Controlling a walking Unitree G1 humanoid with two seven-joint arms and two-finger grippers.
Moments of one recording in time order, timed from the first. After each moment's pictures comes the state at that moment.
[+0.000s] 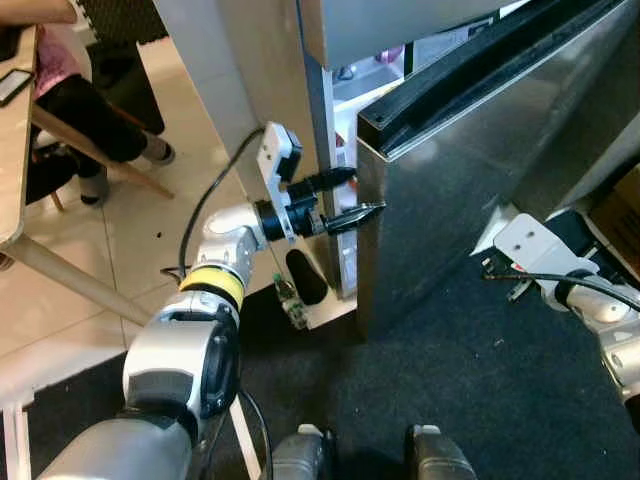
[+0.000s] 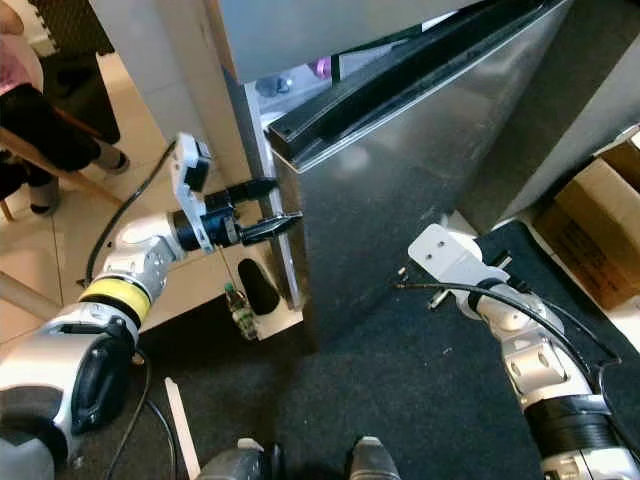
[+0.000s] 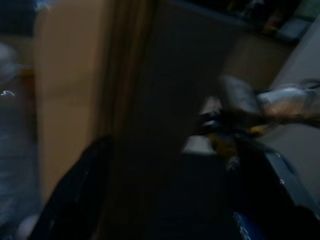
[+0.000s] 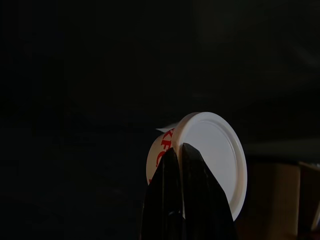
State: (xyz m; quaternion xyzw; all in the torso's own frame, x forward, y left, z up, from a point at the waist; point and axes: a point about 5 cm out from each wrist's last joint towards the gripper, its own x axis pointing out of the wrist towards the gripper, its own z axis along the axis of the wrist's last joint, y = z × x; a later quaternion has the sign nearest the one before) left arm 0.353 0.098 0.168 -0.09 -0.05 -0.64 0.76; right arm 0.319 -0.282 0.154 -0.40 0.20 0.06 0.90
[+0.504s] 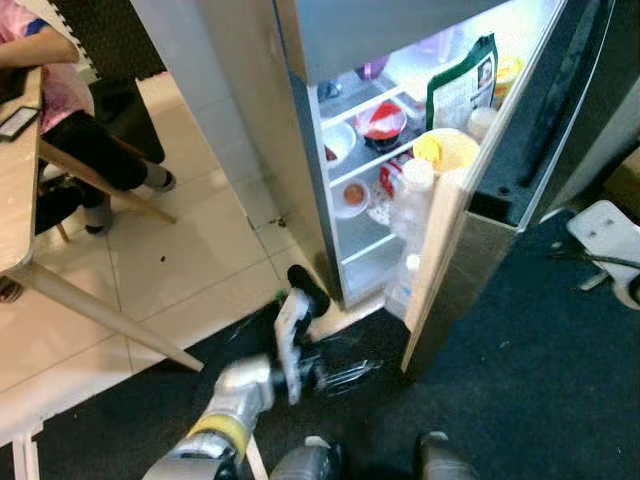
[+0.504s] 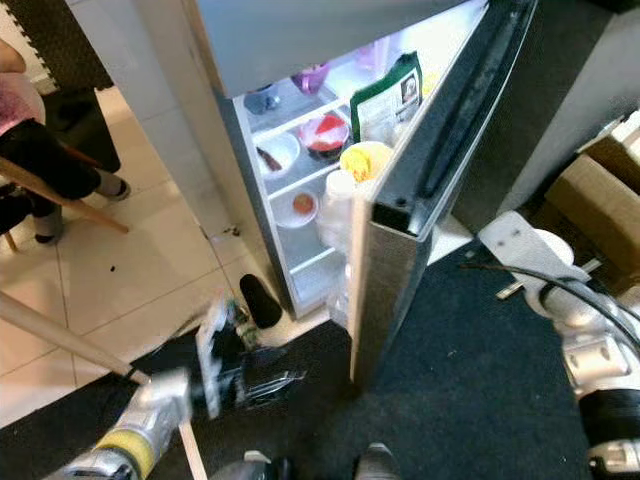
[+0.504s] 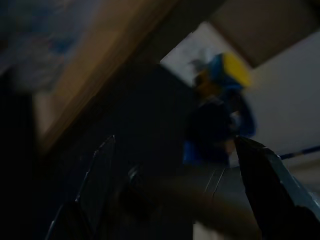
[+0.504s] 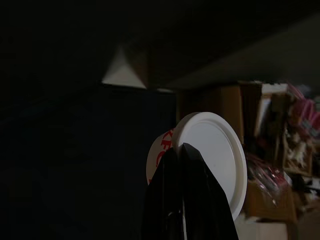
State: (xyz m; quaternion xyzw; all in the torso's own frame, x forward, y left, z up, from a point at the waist) left arm 0.259 0.128 0.005 -0.18 0.19 -0.51 0.82; right arm 0.306 -0.346 0.161 -0.39 0.24 -0.07 0.89
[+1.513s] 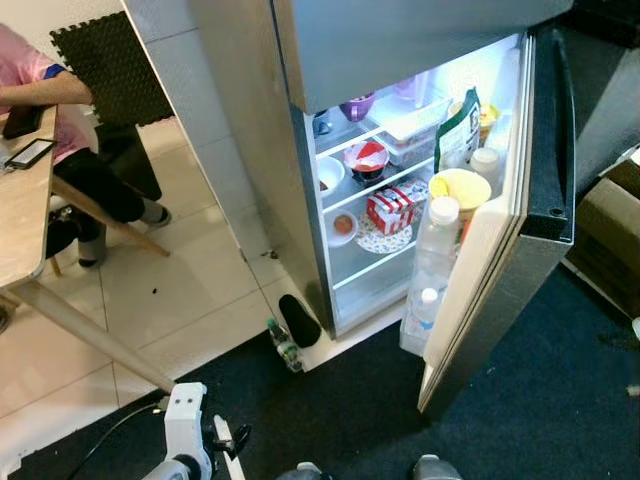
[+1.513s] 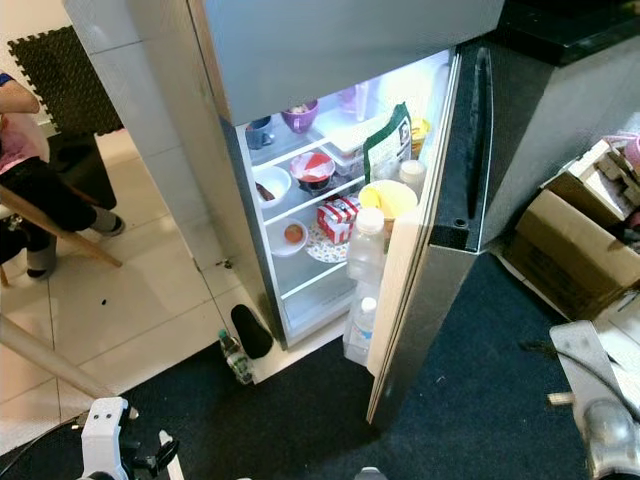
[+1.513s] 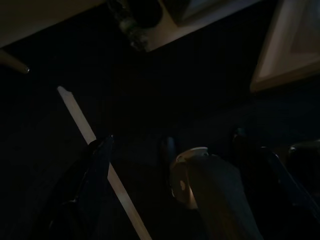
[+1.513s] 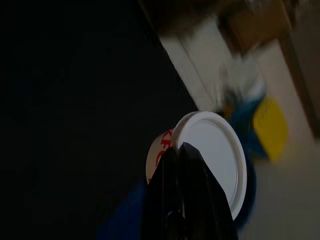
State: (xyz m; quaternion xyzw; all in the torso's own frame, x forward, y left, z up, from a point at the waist) left arm 0.171 0.236 -0.069 -0.12 0.38 -0.06 0.91; right arm 0.185 -0.403 0.022 -0.23 0.43 -0.29 0.82
